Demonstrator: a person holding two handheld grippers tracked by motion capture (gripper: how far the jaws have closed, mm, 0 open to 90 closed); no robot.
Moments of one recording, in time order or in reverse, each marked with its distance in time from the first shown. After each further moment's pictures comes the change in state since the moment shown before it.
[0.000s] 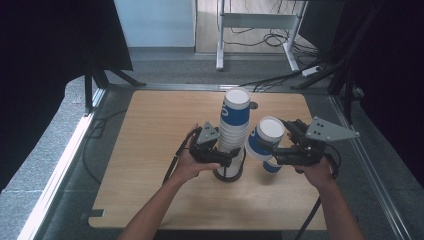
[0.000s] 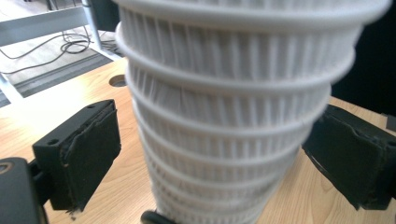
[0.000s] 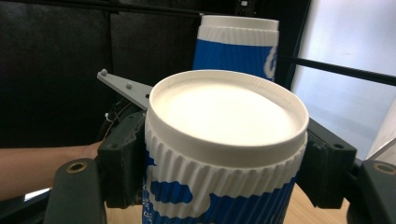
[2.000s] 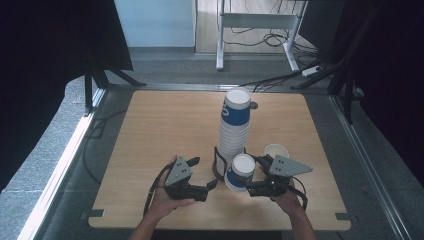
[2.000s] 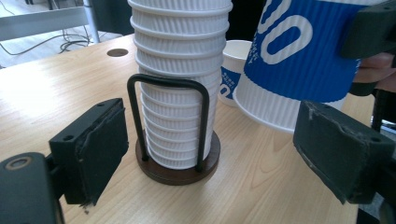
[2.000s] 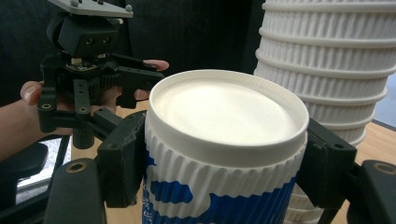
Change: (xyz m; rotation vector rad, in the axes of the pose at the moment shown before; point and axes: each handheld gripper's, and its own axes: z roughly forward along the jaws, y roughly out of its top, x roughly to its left) left arm -0.024 -0.076 -0.072 -0.043 -0.020 -0.023; right arm 0.045 -0.106 0.038 0.070 0.062 0.056
